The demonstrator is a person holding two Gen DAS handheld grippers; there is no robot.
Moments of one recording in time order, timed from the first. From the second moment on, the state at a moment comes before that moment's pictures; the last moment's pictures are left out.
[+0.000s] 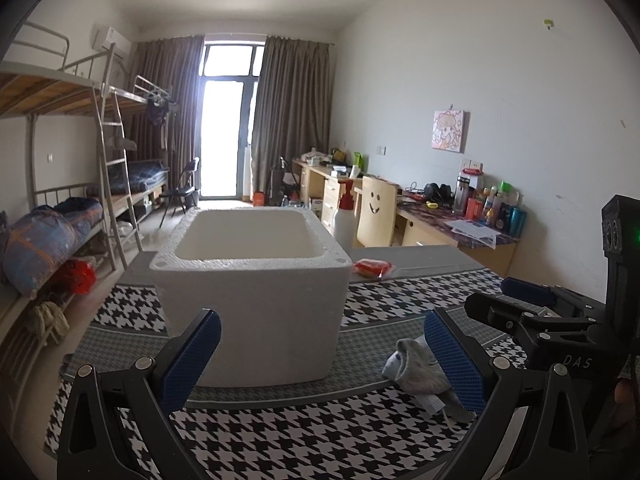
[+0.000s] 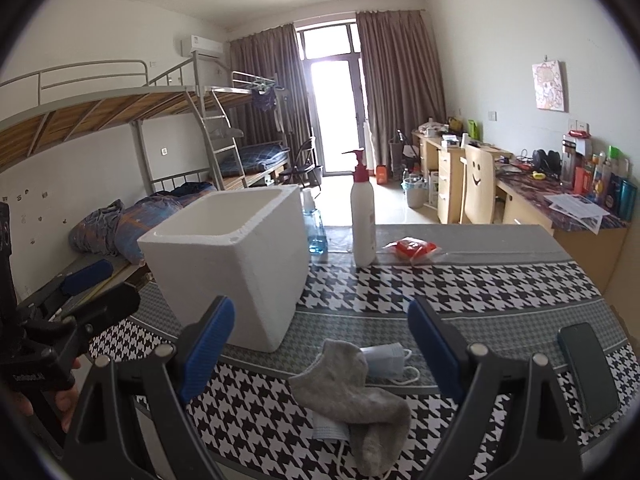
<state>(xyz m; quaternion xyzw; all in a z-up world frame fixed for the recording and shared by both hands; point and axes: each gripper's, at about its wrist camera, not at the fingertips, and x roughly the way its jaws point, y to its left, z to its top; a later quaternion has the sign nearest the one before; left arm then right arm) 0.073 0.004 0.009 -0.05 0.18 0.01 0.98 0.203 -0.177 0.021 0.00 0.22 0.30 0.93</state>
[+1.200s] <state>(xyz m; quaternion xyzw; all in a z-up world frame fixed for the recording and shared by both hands) 0.108 -0.013 -0.034 -0.06 0.24 -0.03 0.97 0.221 -0.194 -0.027 0.01 0.28 0.28 0.92</state>
